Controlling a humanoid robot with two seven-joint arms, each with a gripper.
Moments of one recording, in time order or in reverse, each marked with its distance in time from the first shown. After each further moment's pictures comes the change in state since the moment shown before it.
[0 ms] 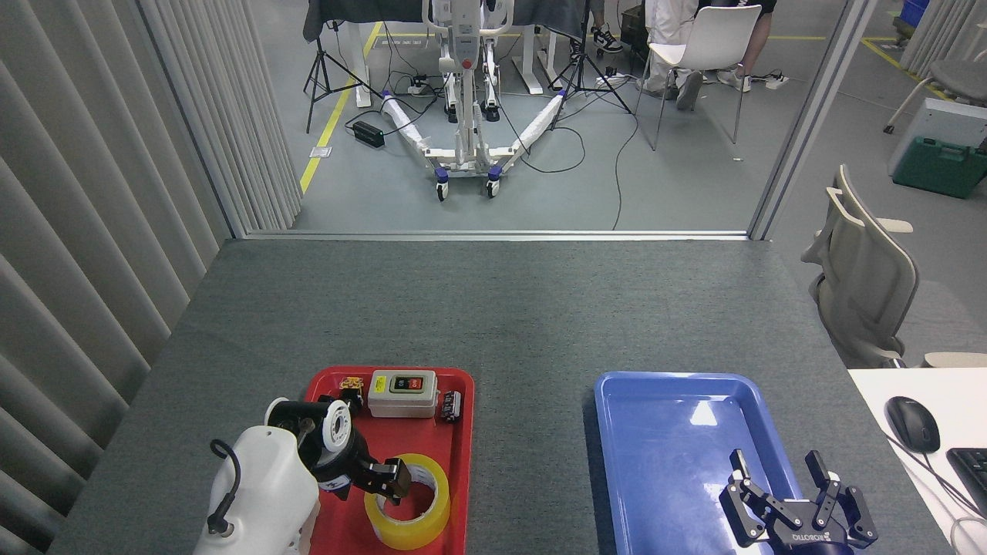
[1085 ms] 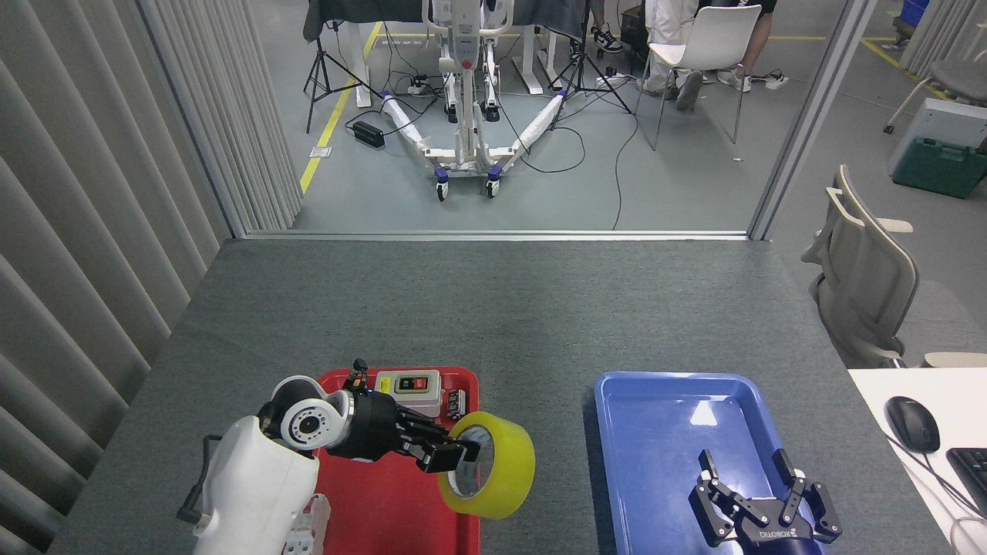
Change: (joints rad) left arm -0.007 -0.056 0.133 -0.026 0.531 -0.785 0.183; right arm -0.018 0.012 0.088 0.002 0.016 0.047 0.015
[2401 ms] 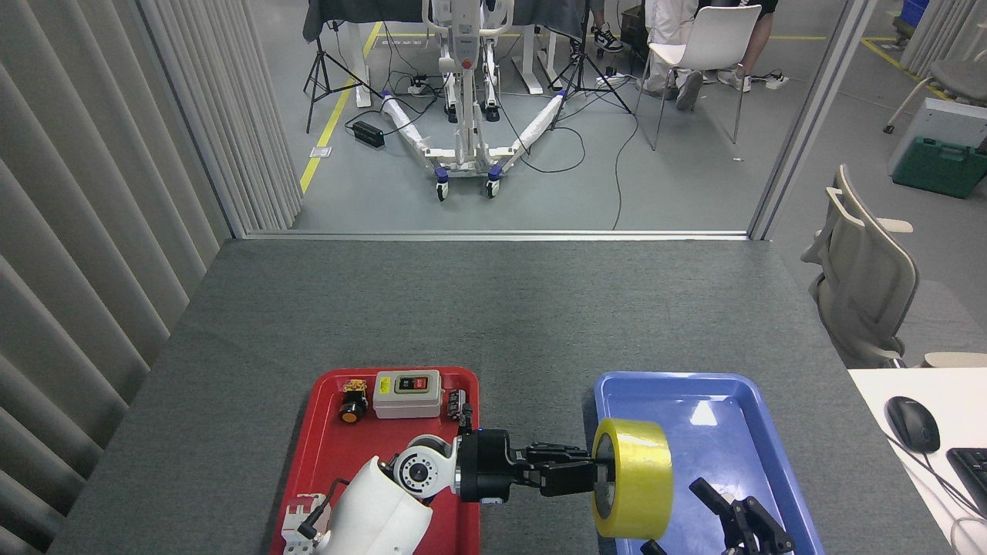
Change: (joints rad) left arm -0.016 -0.183 -0.270 0.290 0.387 -0.113 0.336; right arm 0.114 -0.057 -0.046 -0.118 -0.007 -0.761 -0.221
